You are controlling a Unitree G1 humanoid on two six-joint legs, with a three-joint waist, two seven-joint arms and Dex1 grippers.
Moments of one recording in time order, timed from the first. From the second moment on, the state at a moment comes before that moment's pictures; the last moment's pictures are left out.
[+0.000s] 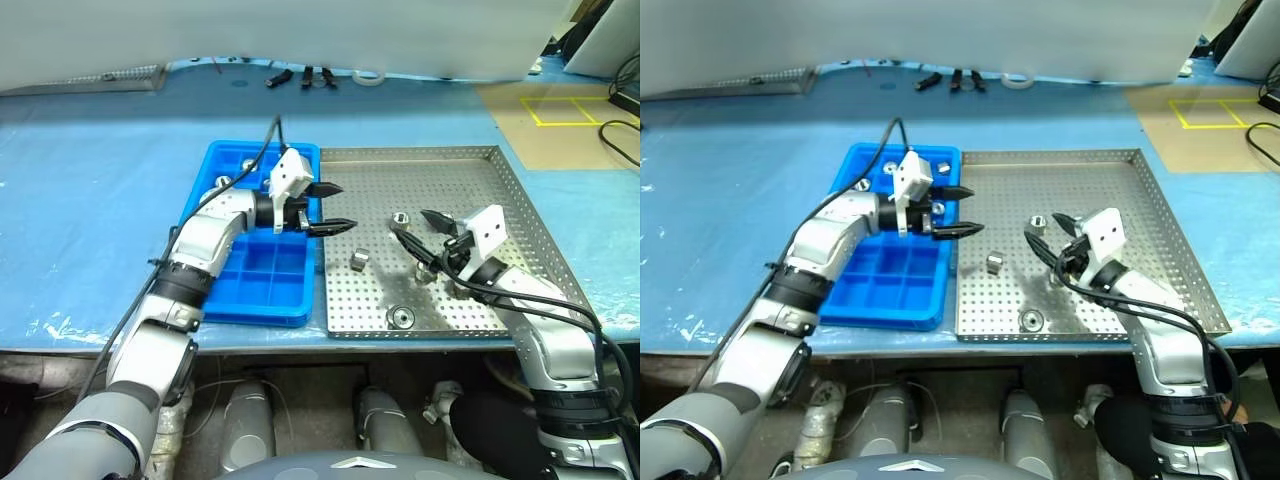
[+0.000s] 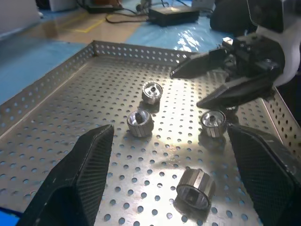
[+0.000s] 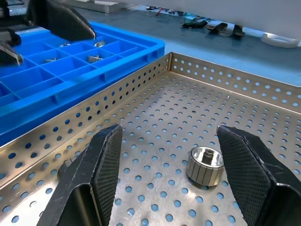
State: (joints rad) left arm -0.86 0.29 -0.22 0.42 -0.27 0.26 -1.14; right arm -0.11 -0.49 -0.14 -0.29 0.34 0.35 0.59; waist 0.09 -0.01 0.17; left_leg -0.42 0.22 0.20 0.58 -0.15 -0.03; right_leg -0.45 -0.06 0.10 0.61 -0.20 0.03
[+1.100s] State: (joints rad) left arm -1.20 0.11 -0.43 1.20 0.21 -0.23 -1.32; right arm 0.17 -0.42 -0.18 -0.52 0.33 0.38 0.39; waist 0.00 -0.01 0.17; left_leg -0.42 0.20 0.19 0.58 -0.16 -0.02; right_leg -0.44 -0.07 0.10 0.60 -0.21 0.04
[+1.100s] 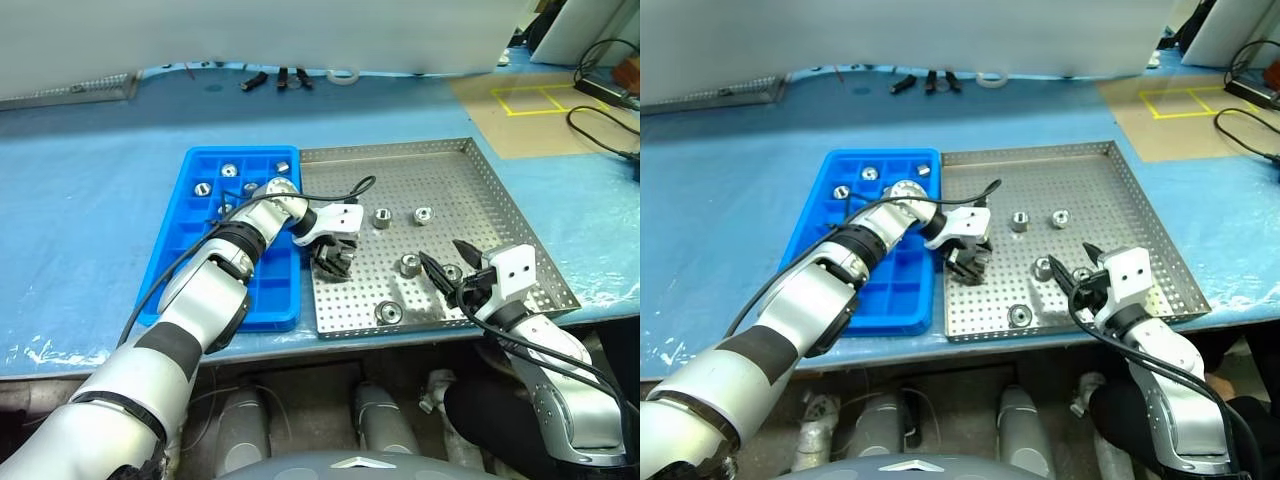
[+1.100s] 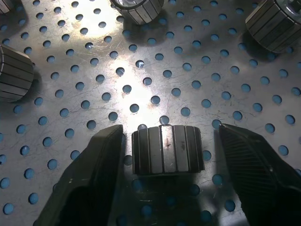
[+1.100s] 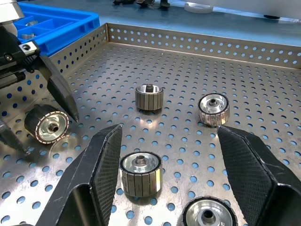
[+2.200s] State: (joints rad) left arm -0.94 0.34 -0.20 0.53 -0.03 0.09 -1.42; right arm -0.07 -0.43 -0.10 -0.36 0.31 0.36 0.48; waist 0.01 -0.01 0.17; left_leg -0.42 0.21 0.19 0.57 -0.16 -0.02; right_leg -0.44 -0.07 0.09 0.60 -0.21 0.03
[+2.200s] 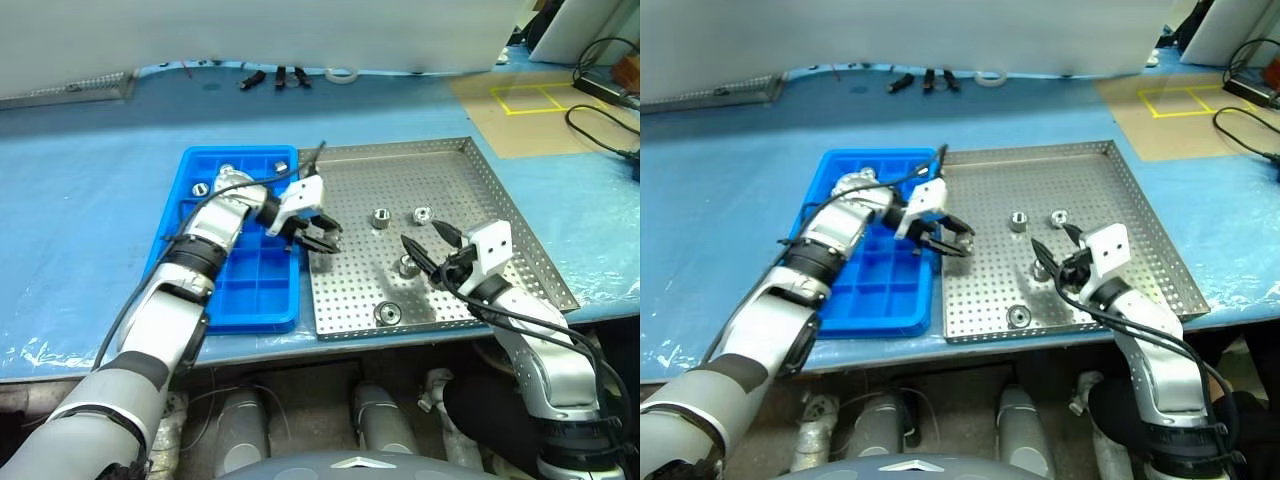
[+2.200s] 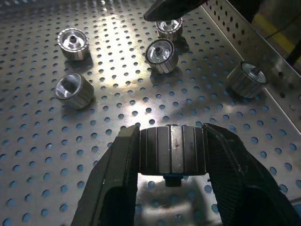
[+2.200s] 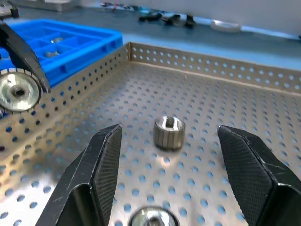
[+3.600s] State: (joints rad) left arm -0.47 0.40 0.03 0.06 -0.05 0.43 -0.51; right arm -0.52 -0.31 0.15 -0.10 0.33 0.38 0.74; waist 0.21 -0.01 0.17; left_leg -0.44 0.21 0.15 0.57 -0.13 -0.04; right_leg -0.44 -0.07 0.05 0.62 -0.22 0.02
